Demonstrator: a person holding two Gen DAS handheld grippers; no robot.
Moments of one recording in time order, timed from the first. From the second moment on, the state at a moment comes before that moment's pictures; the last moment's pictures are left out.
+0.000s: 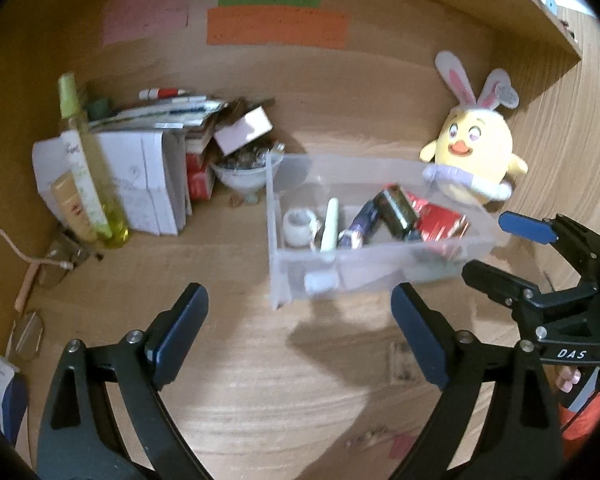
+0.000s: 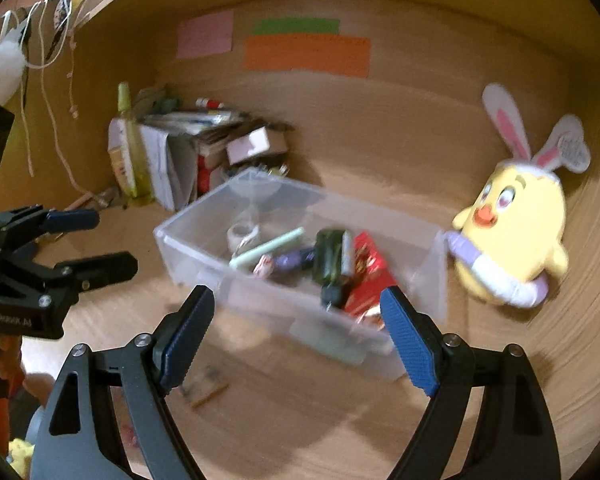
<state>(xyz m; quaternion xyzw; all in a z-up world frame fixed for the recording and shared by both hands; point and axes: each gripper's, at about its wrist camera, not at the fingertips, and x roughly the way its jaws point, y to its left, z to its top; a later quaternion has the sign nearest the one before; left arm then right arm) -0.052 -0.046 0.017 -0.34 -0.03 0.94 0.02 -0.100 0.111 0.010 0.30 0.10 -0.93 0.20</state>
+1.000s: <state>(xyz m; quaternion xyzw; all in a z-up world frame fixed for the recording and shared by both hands) 0.012 -0.047 -0.051 -0.43 -0.01 0.90 0.01 -0.094 0.059 -0.074 0.43 0.14 -0.85 0.28</state>
